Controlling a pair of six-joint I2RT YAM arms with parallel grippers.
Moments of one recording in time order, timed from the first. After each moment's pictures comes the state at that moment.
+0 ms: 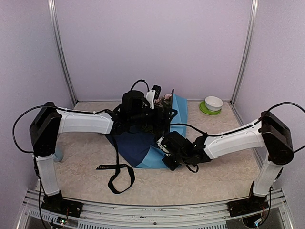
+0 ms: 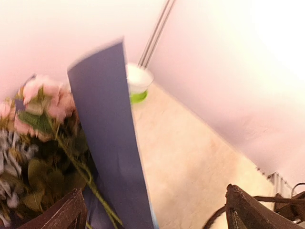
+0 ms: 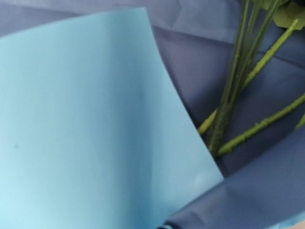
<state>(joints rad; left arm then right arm) -0.83 1.92 1.35 0.38 0.15 -0.35 1.08 1.77 1.01 -0.18 0.37 0.09</state>
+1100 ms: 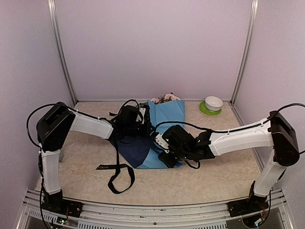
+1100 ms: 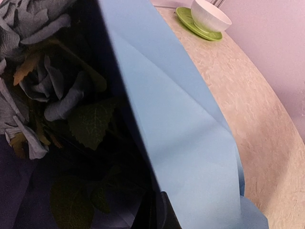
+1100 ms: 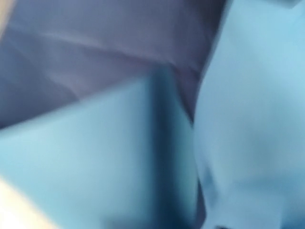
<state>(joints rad) -0.73 2.04 1.23 0.30 0.11 -0.39 1.08 1.72 1.05 -0.20 0.28 0.06</state>
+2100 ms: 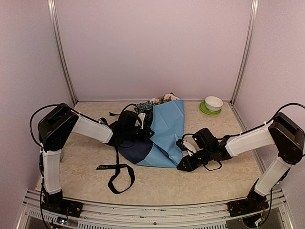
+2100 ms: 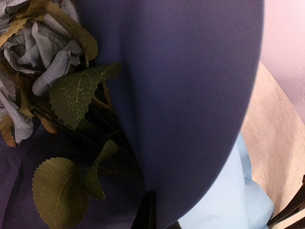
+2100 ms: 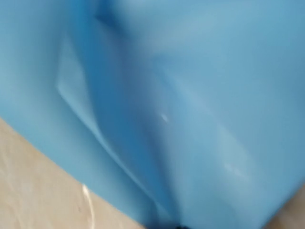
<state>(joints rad) -0.73 2.06 1.15 0.39 0.14 -0.35 0.76 1.63 0.68 0.02 -0.35 0.25</state>
